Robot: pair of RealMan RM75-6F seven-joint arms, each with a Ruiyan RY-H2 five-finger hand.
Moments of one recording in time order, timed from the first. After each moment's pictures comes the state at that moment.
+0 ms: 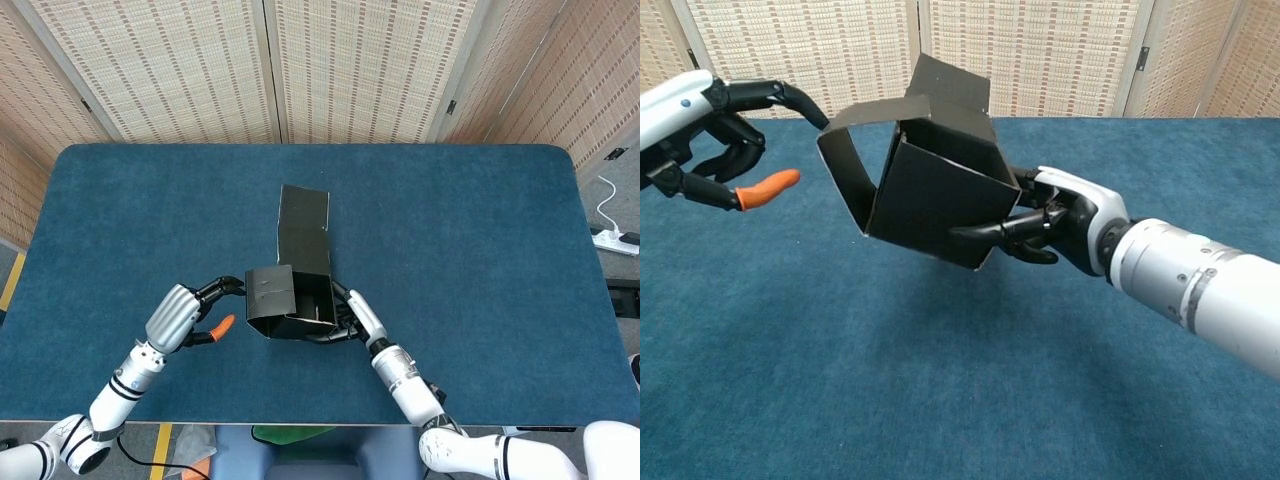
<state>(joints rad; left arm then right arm) -0.55 -1.53 -0.07 -1.26 1.75 1.44 -0.39 0.56 -1.78 0.34 -1.62 -1.07 0.85 0.43</state>
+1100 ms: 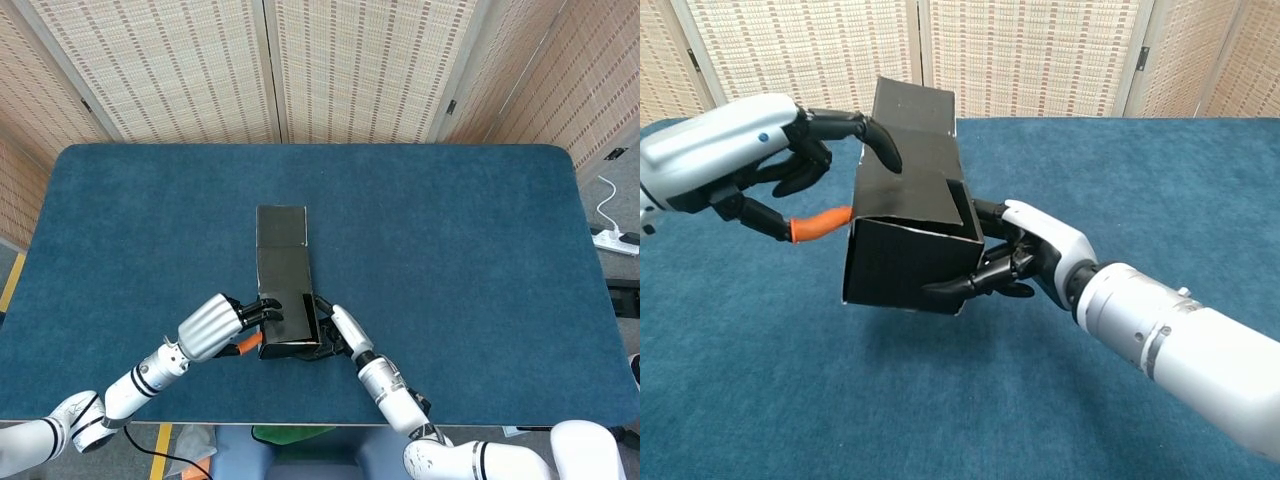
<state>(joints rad) -0.69 -1.53 -0.01 -1.21 1.89 1.40 -0.25 0.58 -1.89 0.26 -1.48 -1.17 0.91 0.37</state>
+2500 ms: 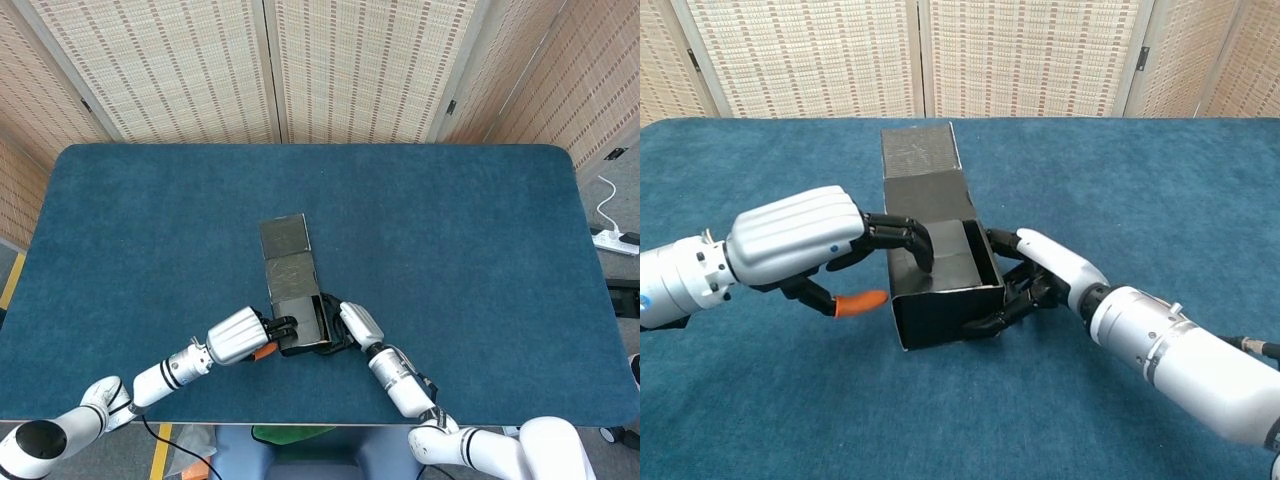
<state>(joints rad) -0.75 -1.82 0.12 -0.69 1.92 1.44 -0.34 0.64 -2.00 0.18 -1.03 -1.38 0.91 0.51</state>
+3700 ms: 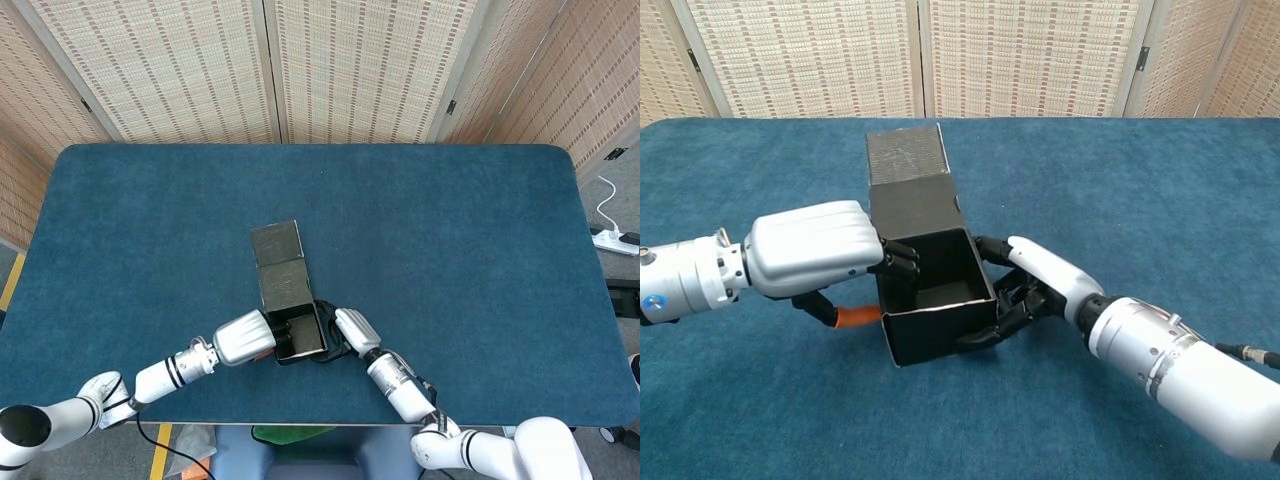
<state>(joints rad) -0.83 -1.71 0.15 -0.92 1.88 1.25 -0.07 0.64 -2.01 0.12 -1.01 -1.45 0.96 0.55</state>
